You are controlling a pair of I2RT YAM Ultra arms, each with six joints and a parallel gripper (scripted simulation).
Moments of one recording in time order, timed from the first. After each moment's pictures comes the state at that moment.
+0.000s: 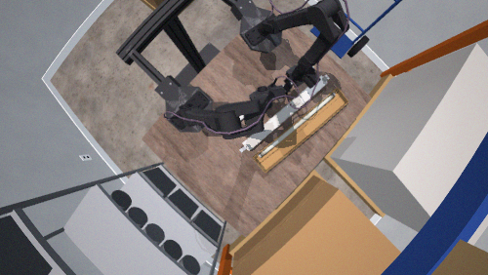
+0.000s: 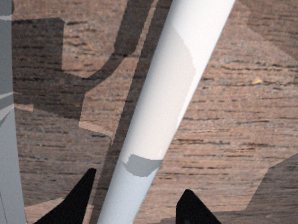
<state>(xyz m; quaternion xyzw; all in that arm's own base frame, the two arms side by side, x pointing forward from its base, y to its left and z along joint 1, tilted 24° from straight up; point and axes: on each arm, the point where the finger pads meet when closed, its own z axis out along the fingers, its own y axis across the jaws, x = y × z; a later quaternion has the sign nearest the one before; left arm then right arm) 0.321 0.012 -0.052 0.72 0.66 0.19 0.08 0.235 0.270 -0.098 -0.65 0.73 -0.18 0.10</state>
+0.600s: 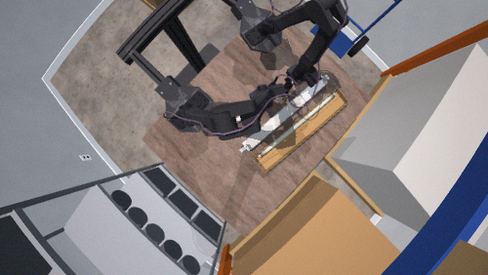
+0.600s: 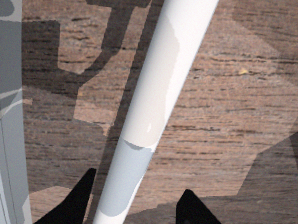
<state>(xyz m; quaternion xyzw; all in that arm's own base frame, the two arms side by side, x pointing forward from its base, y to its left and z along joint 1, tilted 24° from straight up) 0.313 0.010 -0.038 0.72 0.66 0.18 0.08 0.227 0.274 -0.081 -0.65 0.73 -0.18 0.10</state>
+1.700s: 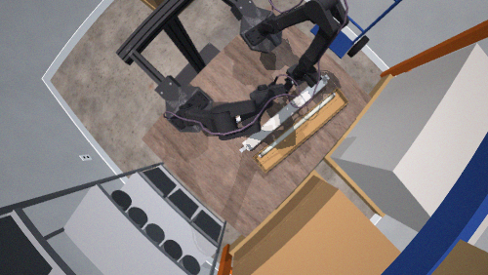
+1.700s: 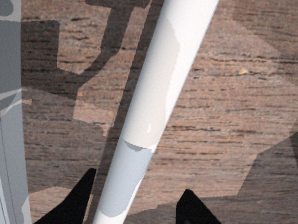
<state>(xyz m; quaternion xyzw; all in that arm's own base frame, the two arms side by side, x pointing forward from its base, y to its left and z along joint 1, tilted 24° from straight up) 0.314 0.010 -0.039 0.72 0.66 0.18 0.08 0.228 0.274 -0.081 -0.65 0.73 -0.18 0.10</state>
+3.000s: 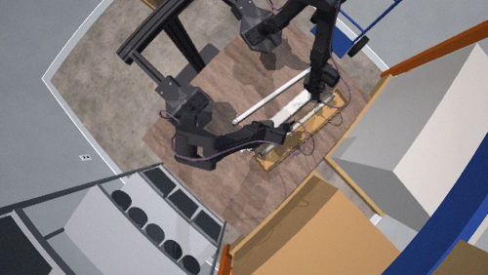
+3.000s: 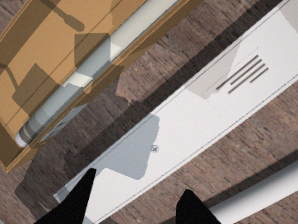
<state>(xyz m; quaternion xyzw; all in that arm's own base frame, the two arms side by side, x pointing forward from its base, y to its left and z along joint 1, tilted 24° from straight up) 0.391 0.003 0.084 0.50 0.78 0.23 0.30 0.339 0.212 0.047 -0.42 0.85 -0.08 0.30</state>
